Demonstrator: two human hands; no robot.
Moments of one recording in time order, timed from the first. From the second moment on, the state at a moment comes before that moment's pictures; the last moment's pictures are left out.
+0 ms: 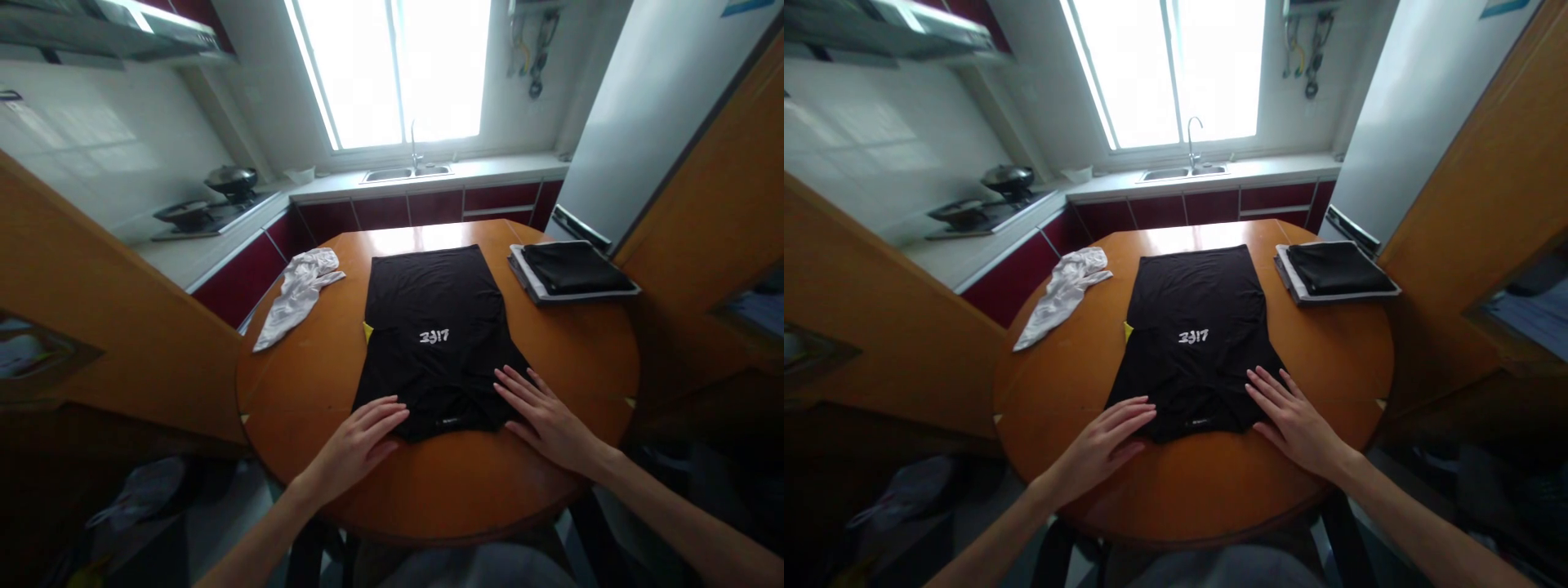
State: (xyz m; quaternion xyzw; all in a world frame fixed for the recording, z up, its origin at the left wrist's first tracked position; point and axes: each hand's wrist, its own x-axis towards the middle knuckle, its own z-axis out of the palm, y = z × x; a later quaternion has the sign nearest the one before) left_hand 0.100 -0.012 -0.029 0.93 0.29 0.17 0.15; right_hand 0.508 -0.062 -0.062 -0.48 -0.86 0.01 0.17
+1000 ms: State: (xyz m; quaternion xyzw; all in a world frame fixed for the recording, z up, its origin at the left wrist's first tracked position) left_hand 0.043 0.028 -0.022 0.95 0.26 0.15 0.05; right_hand 0.560 -0.042 -0.053 -0.44 -0.88 -0.11 0.16
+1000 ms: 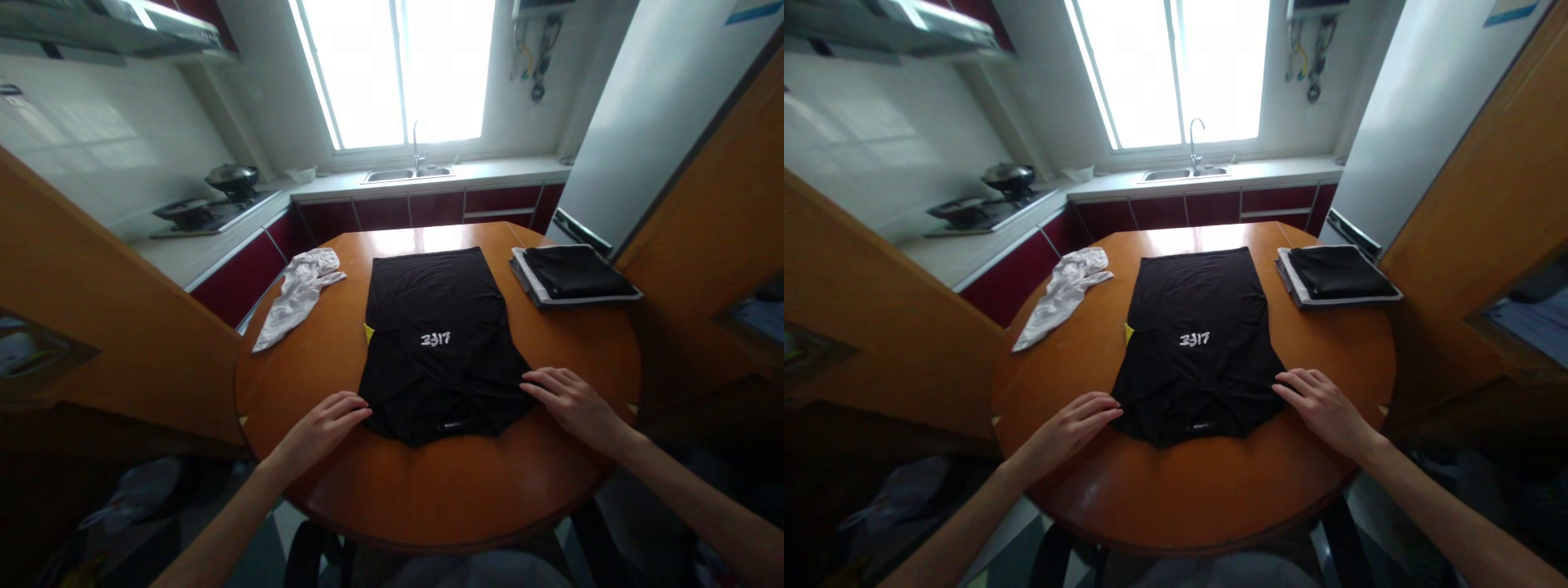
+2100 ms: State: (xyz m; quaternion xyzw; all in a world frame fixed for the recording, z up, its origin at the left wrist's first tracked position) left_hand 0.032 0.010 -0.011 0.94 0.21 0.24 0.14; right_hand 0.570 -0.064 -0.047 -0.39 -0.88 -0.09 0.24
